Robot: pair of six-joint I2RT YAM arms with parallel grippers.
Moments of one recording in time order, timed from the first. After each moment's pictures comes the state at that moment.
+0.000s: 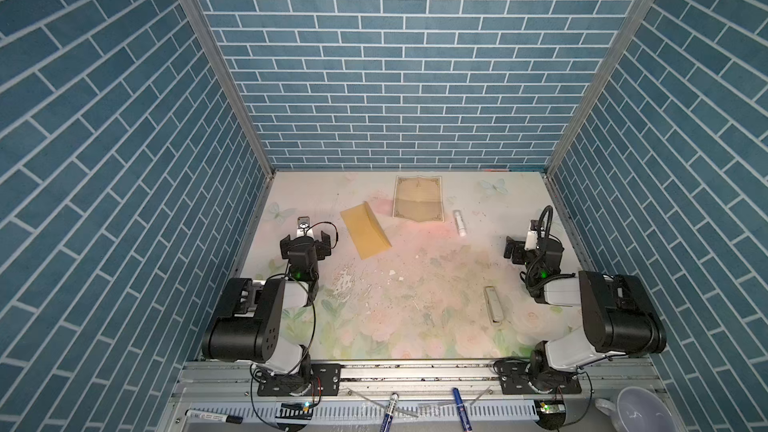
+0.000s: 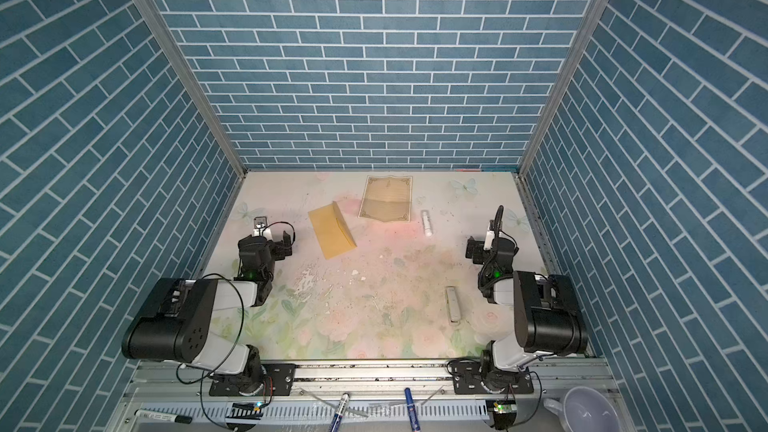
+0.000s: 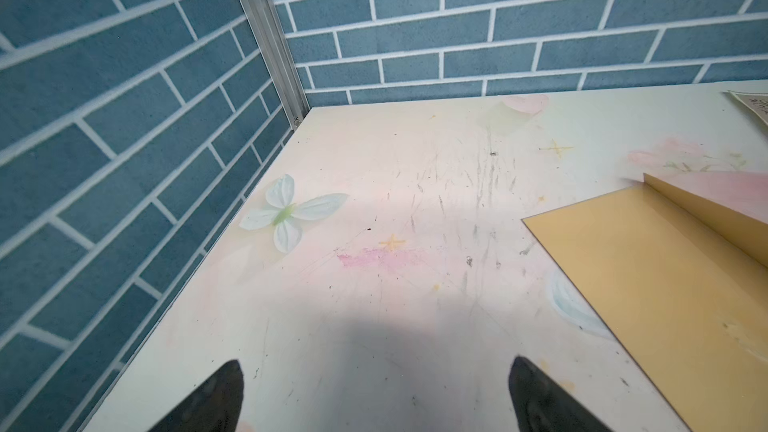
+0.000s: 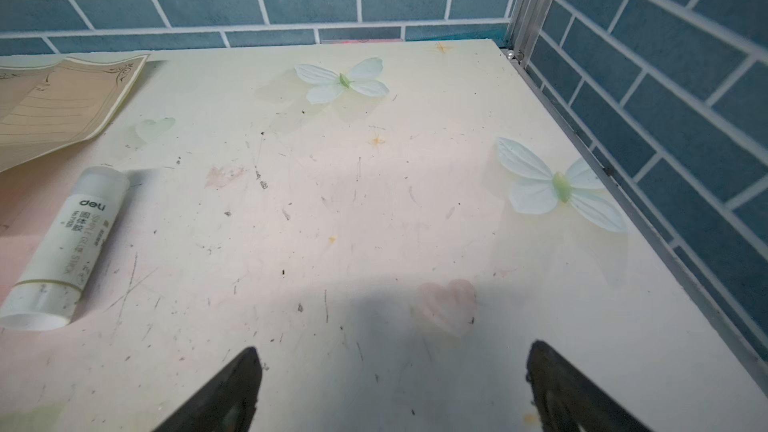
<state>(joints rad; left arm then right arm) -0.05 1.50 0.36 0.80 -0.31 0.03 -0.04 1.53 0.35 0.75 0.01 -0.02</state>
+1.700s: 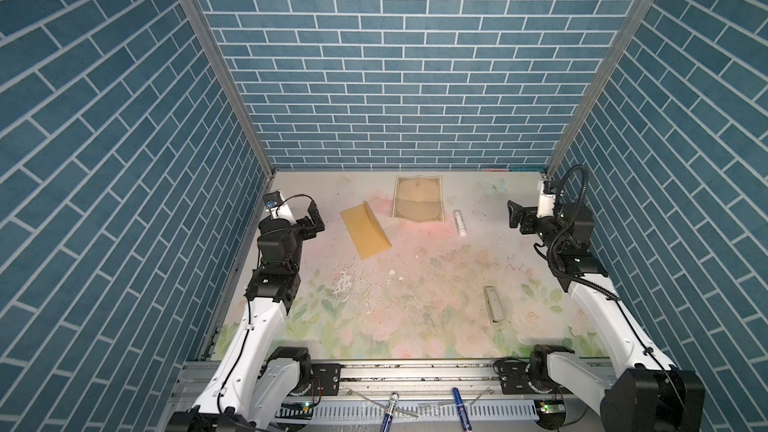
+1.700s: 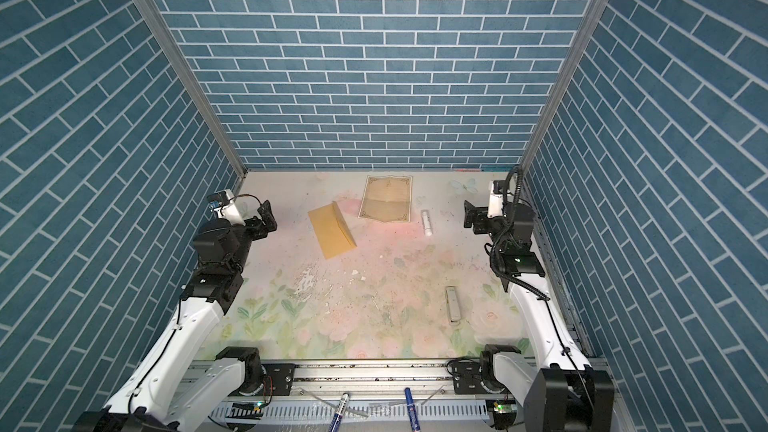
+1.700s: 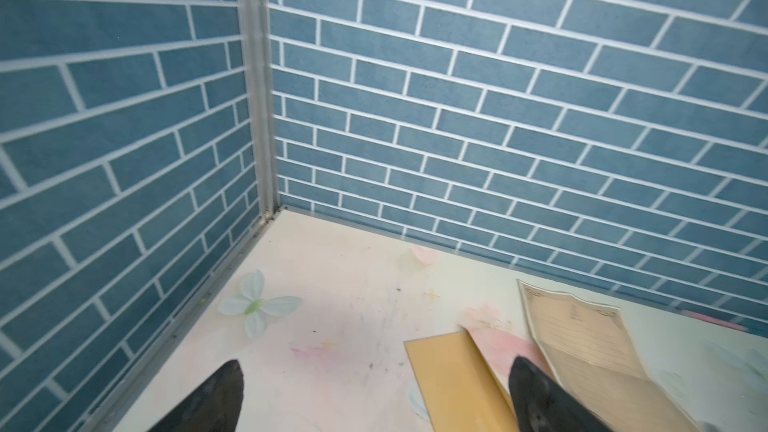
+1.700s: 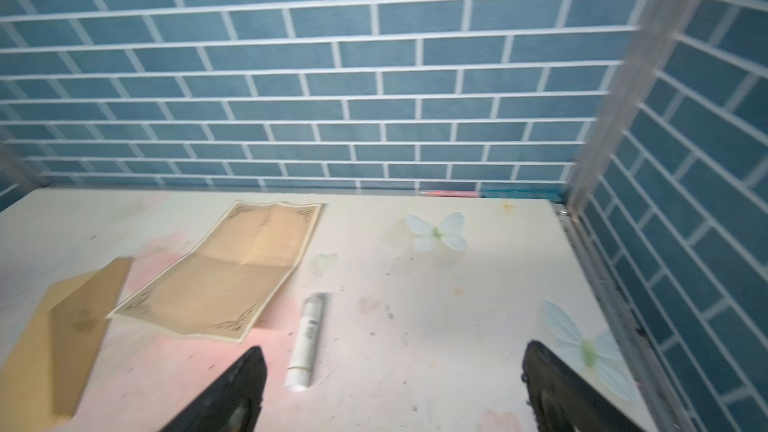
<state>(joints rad) -0.06 0.88 0.68 0.02 -0.14 -0.25 0.10 1.06 0.79 -0.01 -0.16 -0.03</state>
